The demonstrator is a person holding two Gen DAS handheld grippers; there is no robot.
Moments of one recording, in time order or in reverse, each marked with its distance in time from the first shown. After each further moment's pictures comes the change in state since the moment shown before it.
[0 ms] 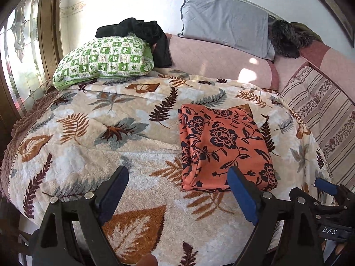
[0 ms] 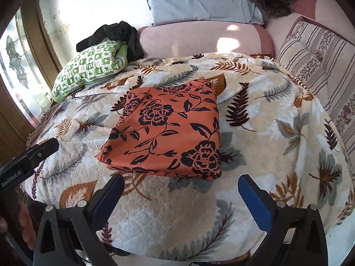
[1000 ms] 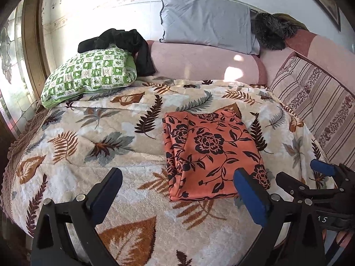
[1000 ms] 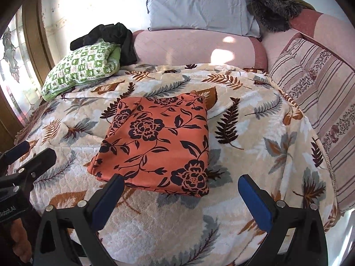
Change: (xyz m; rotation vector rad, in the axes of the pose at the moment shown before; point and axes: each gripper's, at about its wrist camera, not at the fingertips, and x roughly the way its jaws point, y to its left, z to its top) left arm 0.006 -0.030 0.017 0.097 -0.017 -0.021; right arm 0.004 0.007 0.028 -0.030 -0.019 -0.087
